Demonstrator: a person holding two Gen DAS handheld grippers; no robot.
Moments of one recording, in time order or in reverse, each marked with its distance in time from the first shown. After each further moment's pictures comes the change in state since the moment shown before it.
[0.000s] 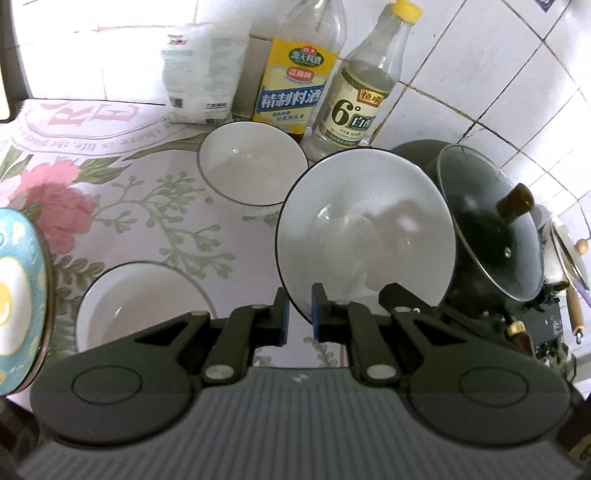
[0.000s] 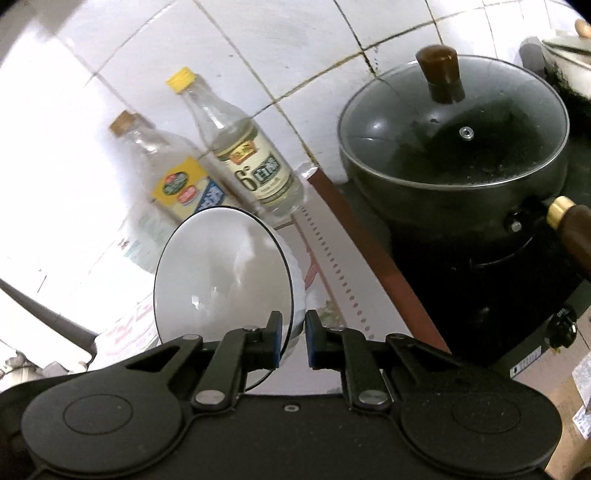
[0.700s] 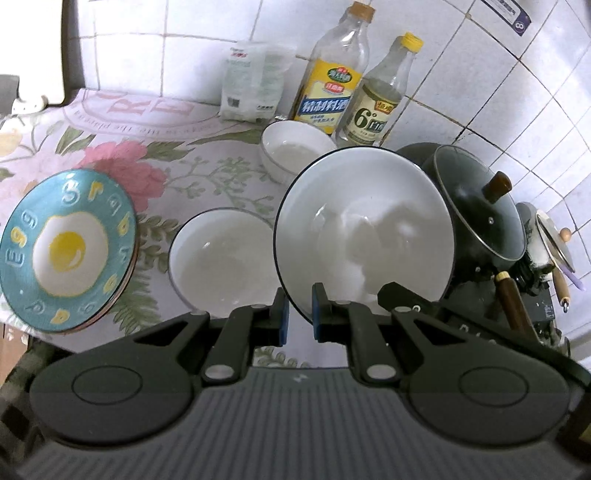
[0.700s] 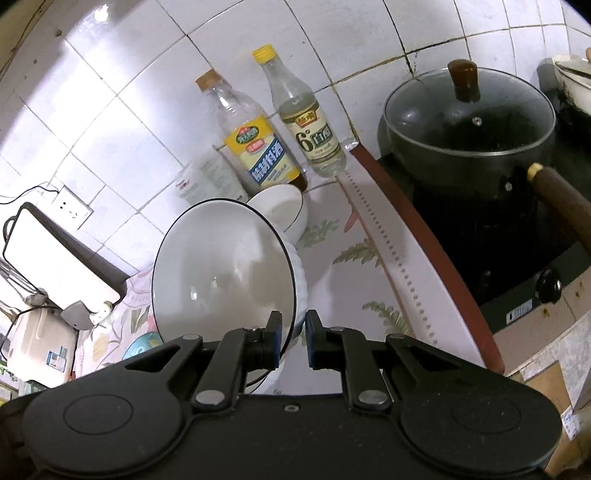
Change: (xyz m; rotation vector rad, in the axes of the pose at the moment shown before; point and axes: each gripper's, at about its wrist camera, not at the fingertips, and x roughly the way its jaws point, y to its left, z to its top) left arm -0.087 0.047 -0.064 -0.014 -0.051 0.001; right arm -0.063 0.036 -0.065 -0.096 0.047 0.034
